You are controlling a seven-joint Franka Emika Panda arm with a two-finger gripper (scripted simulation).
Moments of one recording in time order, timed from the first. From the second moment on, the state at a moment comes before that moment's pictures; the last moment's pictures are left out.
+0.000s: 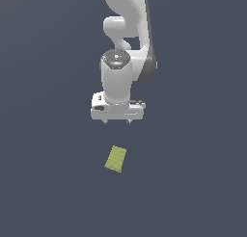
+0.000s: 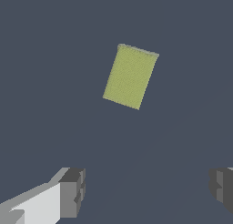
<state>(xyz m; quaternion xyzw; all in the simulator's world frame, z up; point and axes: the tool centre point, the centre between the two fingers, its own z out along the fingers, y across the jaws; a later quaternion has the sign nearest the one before) -0.005 -0.026 0.164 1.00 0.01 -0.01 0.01</state>
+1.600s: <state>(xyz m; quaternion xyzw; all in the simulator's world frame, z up) 0.055 -0.017 0.127 1.00 -0.04 0.00 0.01</state>
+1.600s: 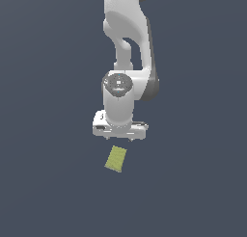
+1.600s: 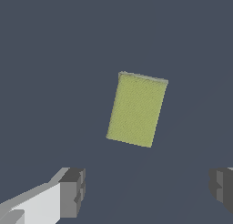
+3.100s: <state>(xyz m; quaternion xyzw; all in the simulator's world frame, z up) 0.097 -0.034 0.027 0.99 -0.14 0.00 0.00</state>
